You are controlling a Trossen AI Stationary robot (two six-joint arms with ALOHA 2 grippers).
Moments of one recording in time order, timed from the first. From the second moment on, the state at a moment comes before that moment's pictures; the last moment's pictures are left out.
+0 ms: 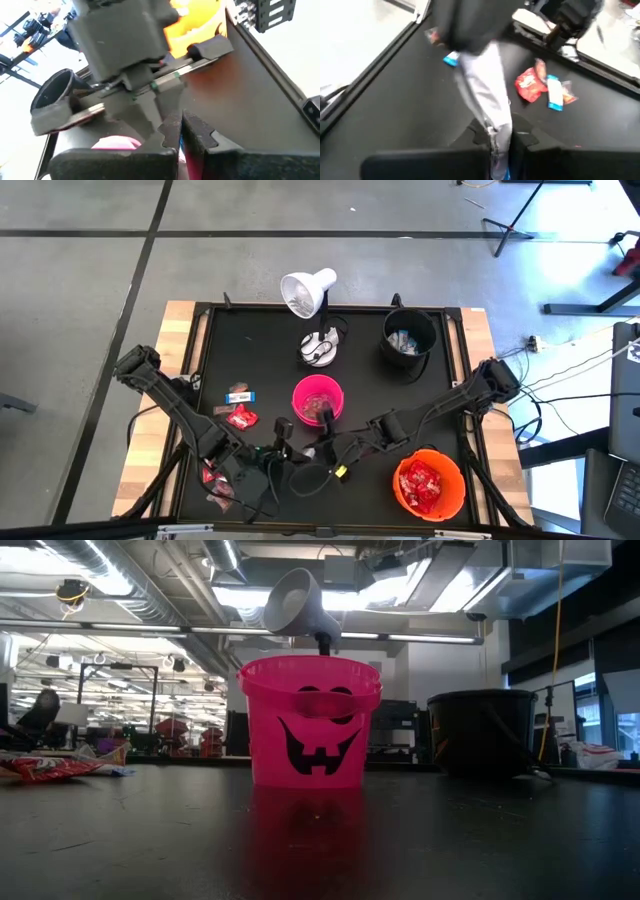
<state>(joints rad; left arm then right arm) -0.67 1.66 1.48 -0.54 -0.69 0.01 0.44 1.83 1.49 -0.25 0.27 -0.17</state>
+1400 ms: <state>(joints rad) -0.99 1.19 1.07 -1.44 -1.41 -1.46 -0.10 0.94 1.49 -1.06 0.64 0.15</state>
